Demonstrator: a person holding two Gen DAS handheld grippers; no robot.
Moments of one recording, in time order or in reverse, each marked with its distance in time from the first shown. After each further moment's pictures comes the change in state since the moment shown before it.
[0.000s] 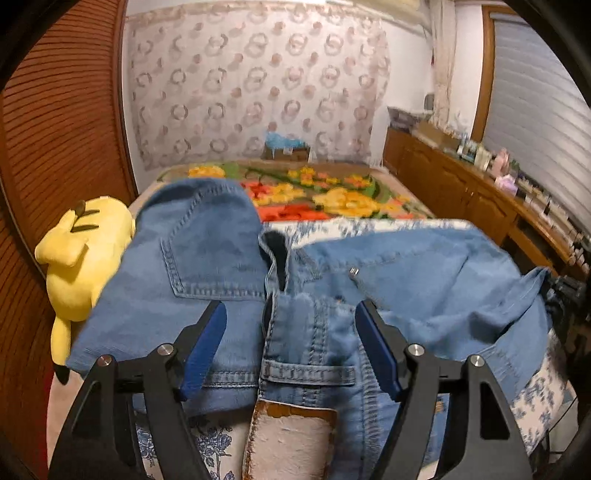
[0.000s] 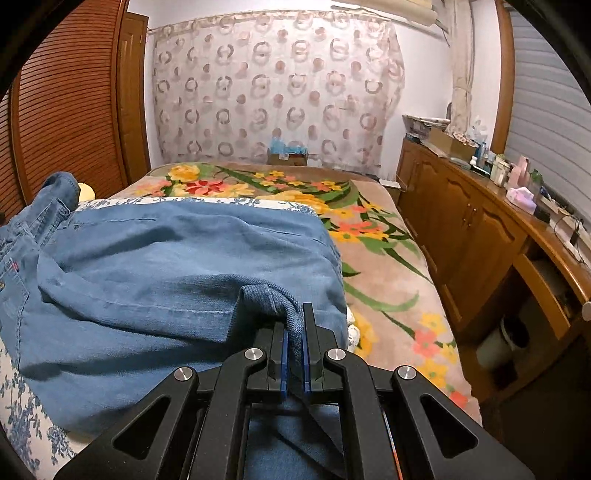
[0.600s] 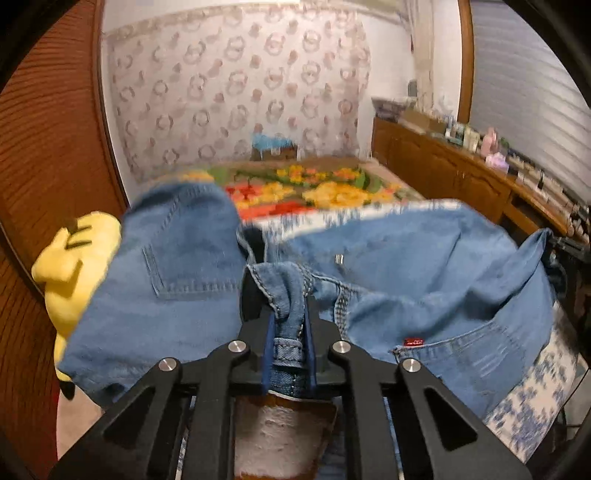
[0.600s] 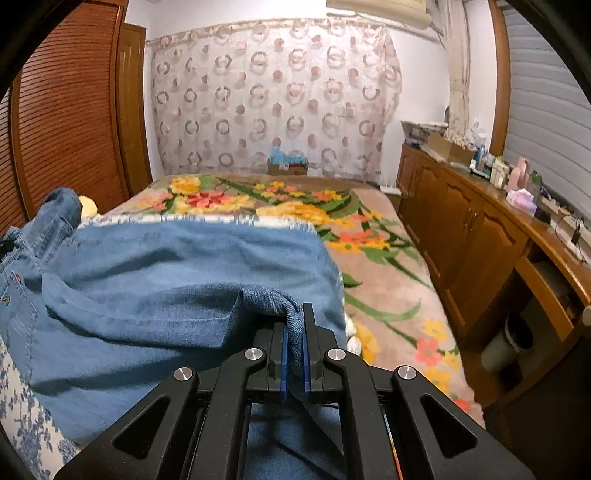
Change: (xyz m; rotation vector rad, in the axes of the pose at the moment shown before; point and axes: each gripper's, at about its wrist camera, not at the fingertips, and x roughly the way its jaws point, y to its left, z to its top) left arm -0.016 -0.020 -0.001 0.087 -0.052 -0.008; right arm -0.013 -0.010 0.009 0.024 -0.052 0.014
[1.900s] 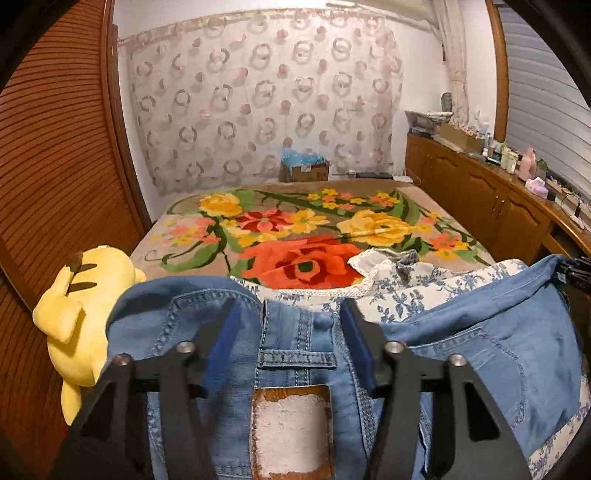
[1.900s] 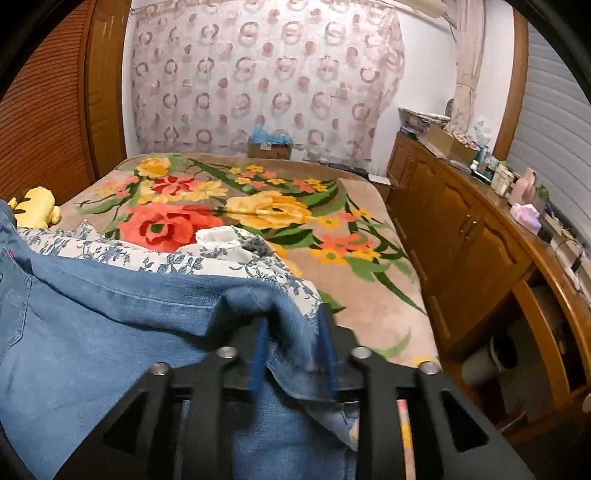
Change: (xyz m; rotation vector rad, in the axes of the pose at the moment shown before) left arm 0.099 0.023 0.095 -0.024 -0.018 0.113; right arm 0.137 -0.002 0.085 -0.059 0.115 -0.095
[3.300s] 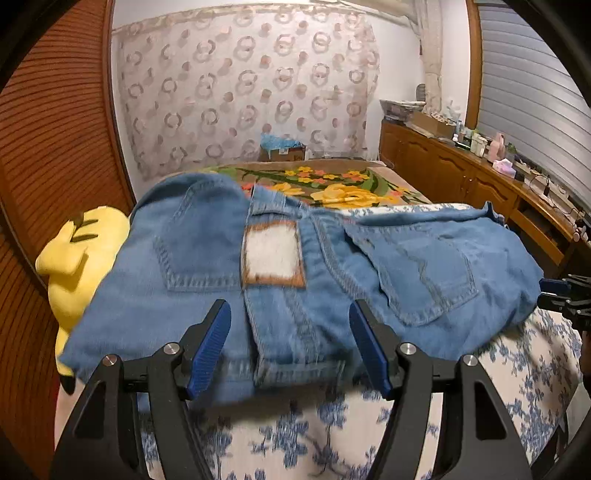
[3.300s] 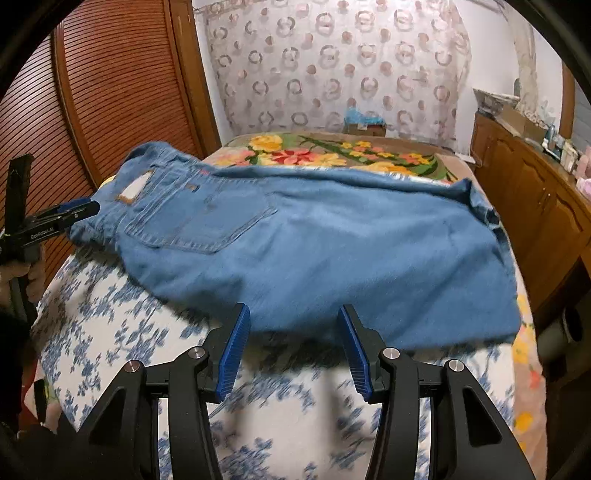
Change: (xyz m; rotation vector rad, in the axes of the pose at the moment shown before) left arm -0.092 0.001 -0.107 0.006 0.050 -0.089; right arm -0.153 0.059 -0.109 0.005 0.061 0.374
